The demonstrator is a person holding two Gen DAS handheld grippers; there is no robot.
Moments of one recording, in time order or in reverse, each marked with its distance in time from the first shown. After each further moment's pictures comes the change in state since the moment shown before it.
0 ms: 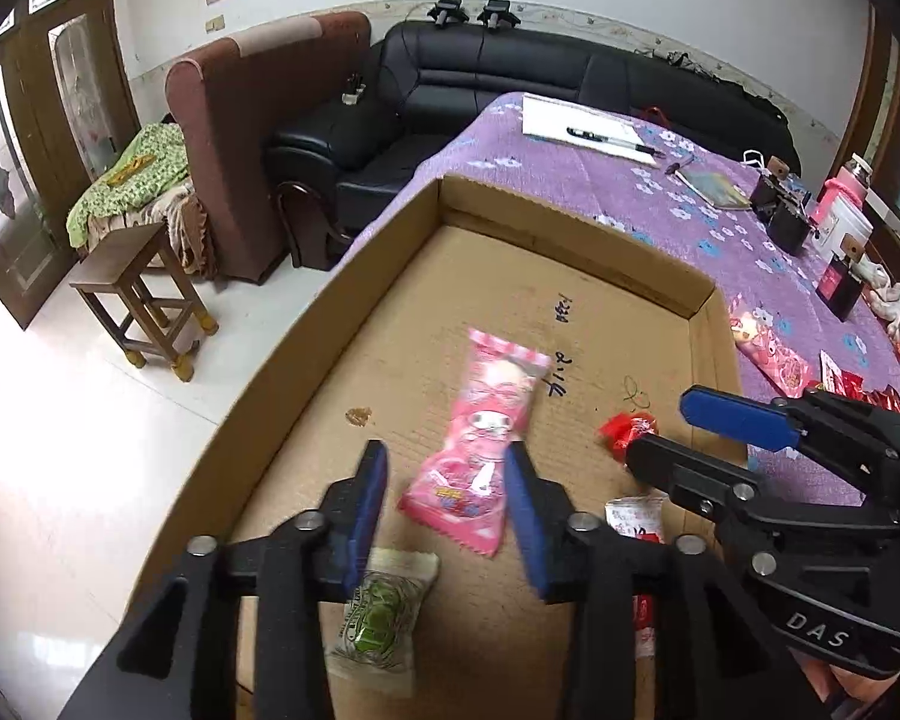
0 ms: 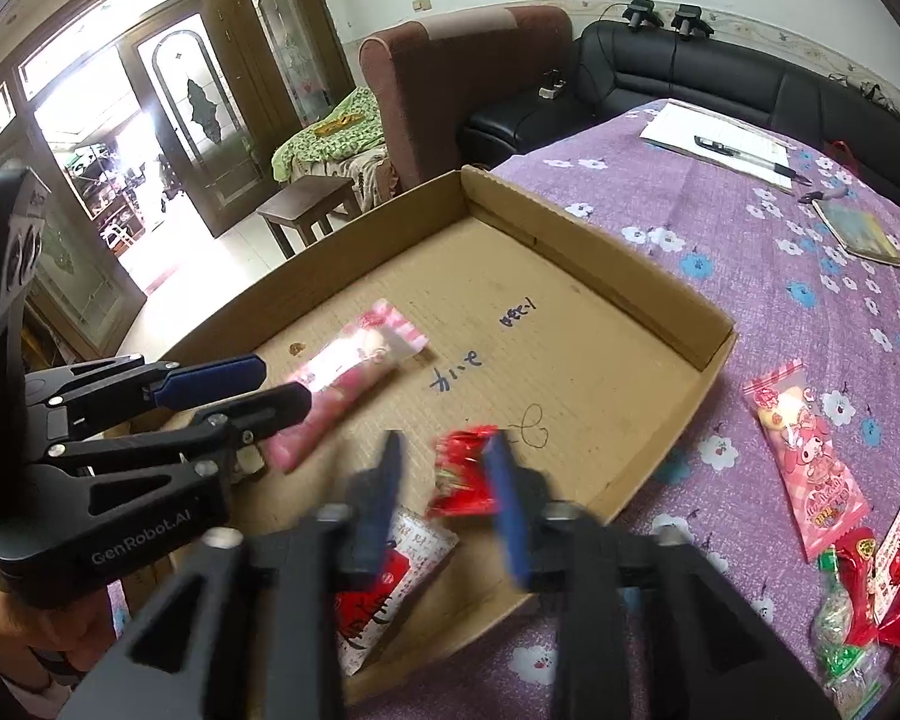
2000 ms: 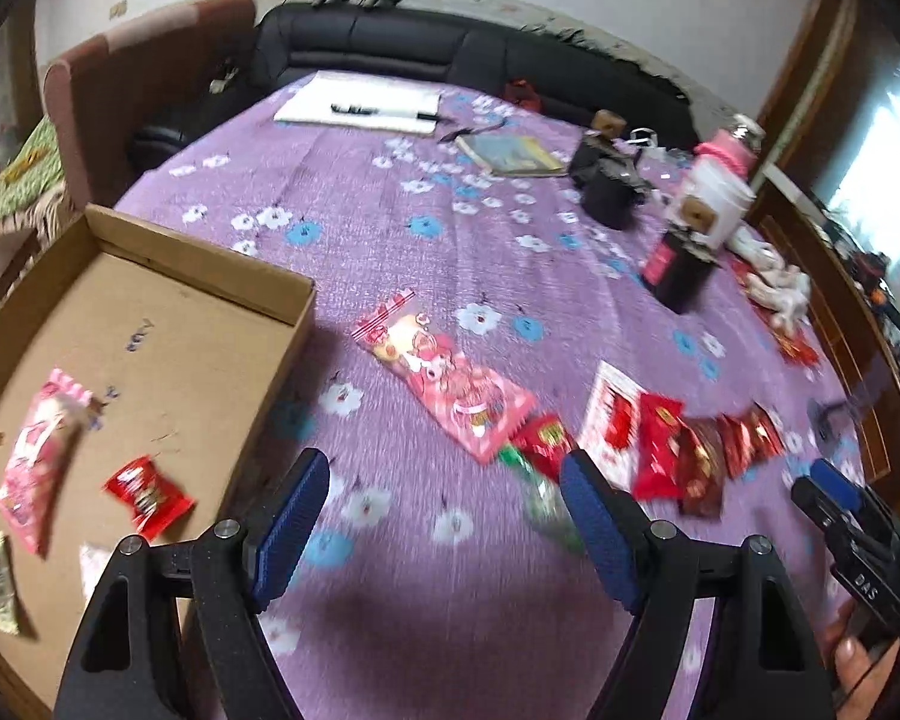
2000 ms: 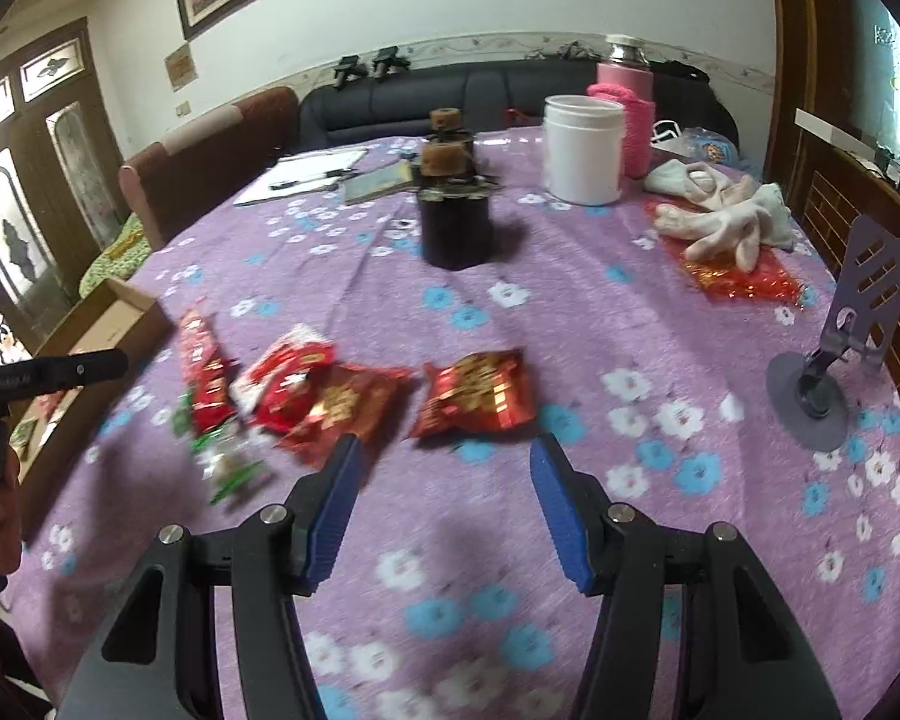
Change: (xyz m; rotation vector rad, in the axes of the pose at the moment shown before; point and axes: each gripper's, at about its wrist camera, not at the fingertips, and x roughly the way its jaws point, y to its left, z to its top) left arm 0.024 -0.199 0.024 0.018 0.077 -0.252; right arm -0.207 -0.249 -0.154 0.339 -0.161 -0.432
